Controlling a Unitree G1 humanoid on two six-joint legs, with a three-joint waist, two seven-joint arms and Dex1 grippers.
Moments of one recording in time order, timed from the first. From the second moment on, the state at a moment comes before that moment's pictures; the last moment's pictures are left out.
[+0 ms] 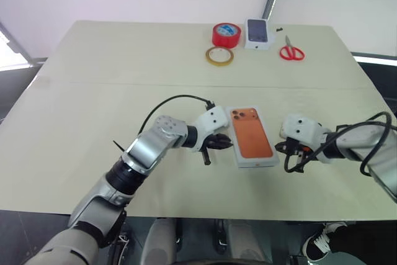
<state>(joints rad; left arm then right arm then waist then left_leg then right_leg) -0.67 0.32 -0.48 -0.10 -0.20 0.78 -0.87 -0.26 -1.16 0.12 -0.49 0.25 0.86 0.99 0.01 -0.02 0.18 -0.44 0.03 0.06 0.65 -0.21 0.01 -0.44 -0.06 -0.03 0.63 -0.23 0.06</state>
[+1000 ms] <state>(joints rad) -0.69 0.27 -0.42 0.00 -0.18 0.83 -0.74 -0.39 -1.07 0.15 -0.33 0.16 0.84 0.90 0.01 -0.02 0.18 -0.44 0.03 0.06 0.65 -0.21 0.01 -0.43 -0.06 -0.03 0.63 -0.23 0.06</state>
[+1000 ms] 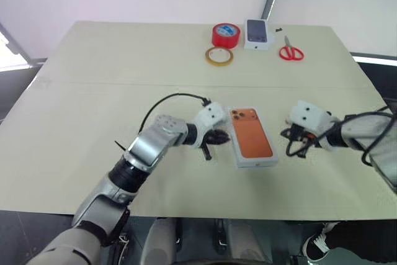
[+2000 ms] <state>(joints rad) -0.72 0.19 -0.38 0.07 -0.14 0.75 -0.71 -0.41 -0.99 0.16 -0.35 0.16 0.90 0.91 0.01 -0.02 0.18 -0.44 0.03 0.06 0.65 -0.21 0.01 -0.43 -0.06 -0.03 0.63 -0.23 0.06</state>
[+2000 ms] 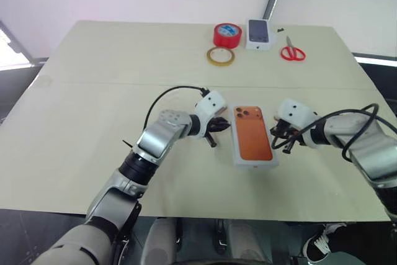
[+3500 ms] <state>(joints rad) -0.71 0.17 -0.37 0.10 -0.14 0.76 -0.69 -0.44 -0.95 0.19 -0.29 0.13 0.88 0.87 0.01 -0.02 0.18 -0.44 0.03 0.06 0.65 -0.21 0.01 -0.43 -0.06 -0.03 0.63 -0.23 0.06</state>
